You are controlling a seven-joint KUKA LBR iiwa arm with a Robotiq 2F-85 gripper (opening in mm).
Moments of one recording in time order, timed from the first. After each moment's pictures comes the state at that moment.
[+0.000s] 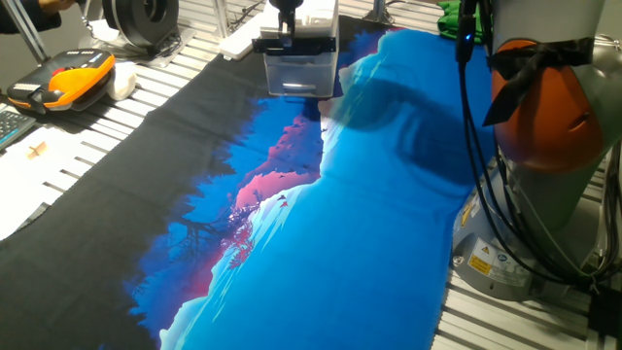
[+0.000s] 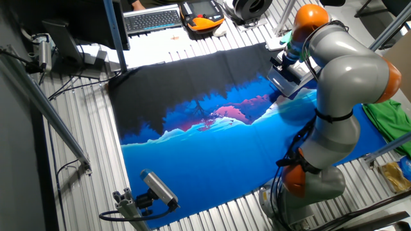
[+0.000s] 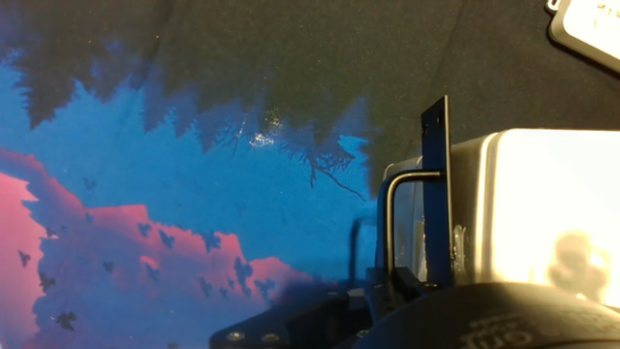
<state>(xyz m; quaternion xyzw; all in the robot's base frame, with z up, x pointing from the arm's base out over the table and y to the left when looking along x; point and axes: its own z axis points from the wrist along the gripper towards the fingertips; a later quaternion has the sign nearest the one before) 0.562 -0.216 0.178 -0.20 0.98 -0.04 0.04</state>
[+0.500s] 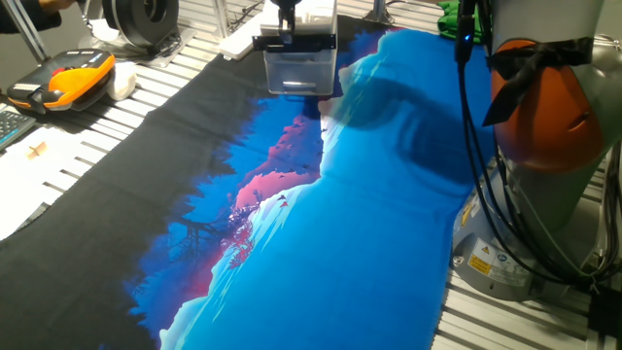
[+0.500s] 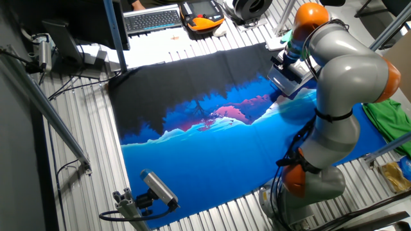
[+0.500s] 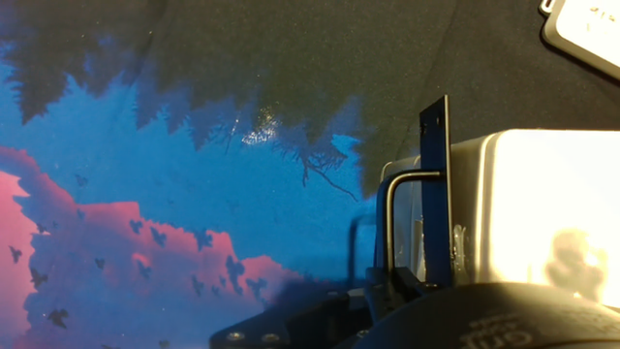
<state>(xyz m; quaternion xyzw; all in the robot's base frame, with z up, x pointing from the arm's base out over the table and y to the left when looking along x) 0.565 -0.221 0.179 -0.20 0.98 -0.04 0.04</state>
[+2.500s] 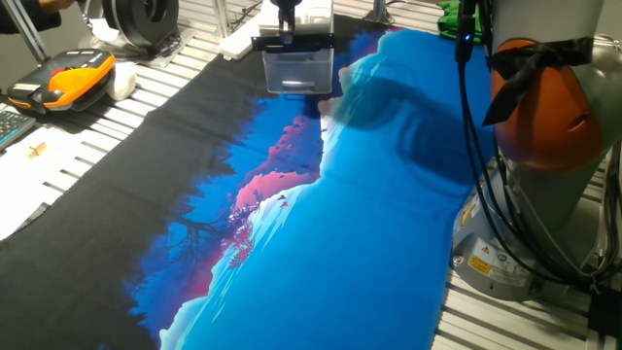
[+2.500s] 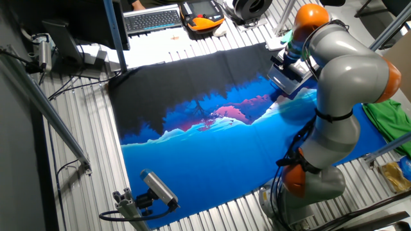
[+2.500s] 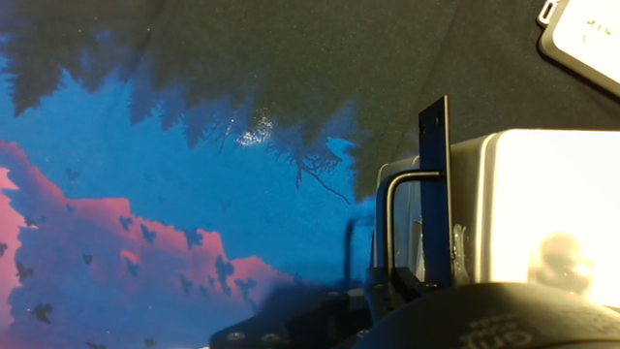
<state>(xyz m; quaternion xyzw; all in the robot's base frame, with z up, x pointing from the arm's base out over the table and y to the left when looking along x) 0.568 -0.226 0.179 -0.22 0.97 -0.05 0.04</state>
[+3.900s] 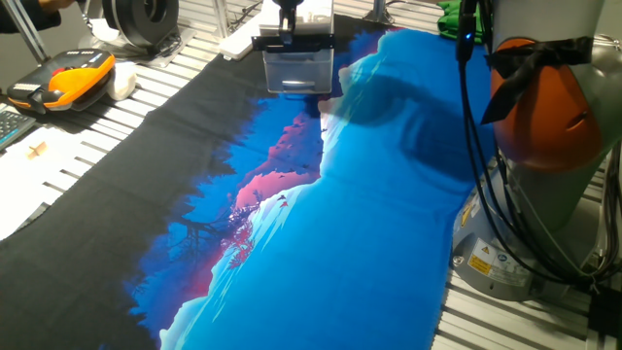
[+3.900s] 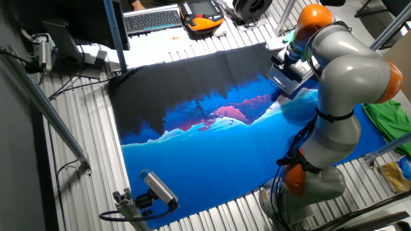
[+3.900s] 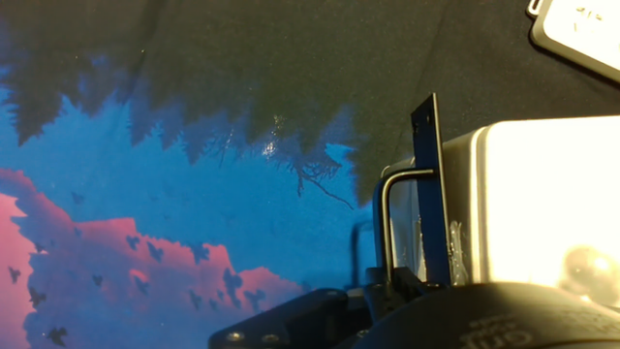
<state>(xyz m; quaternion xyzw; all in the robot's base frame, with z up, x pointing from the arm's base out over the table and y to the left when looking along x) 0.568 -0.225 0.178 -0.19 0.98 -0.04 0.05</state>
